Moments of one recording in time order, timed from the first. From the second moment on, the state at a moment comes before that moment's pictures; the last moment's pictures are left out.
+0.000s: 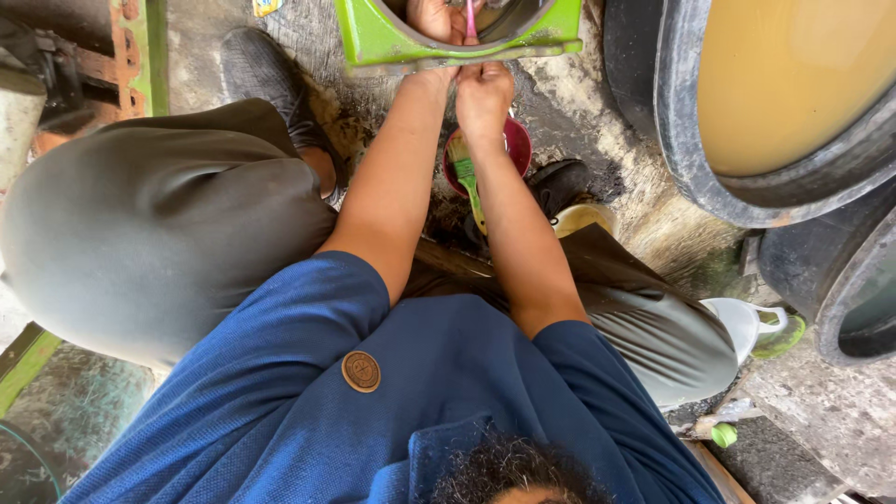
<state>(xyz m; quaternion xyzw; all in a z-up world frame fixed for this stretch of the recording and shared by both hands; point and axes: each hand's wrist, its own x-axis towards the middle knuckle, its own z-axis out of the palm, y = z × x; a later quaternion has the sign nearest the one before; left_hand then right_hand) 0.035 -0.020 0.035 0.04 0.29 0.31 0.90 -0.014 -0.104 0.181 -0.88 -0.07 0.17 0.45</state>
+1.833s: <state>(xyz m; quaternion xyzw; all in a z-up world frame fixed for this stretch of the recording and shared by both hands) 0.036 -0.007 0.035 0.09 0.34 0.27 0.90 0.013 -0.132 0.195 -0.91 -0.22 0.10 0.33</state>
